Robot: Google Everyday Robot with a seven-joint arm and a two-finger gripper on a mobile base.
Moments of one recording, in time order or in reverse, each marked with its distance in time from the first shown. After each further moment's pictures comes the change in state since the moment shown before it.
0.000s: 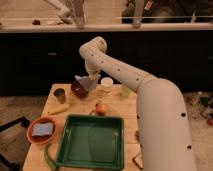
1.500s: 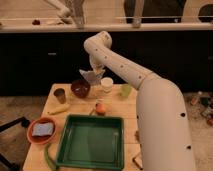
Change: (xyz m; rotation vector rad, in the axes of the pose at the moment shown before) arm 0.033 -0.017 -0.018 0.030 0.033 0.061
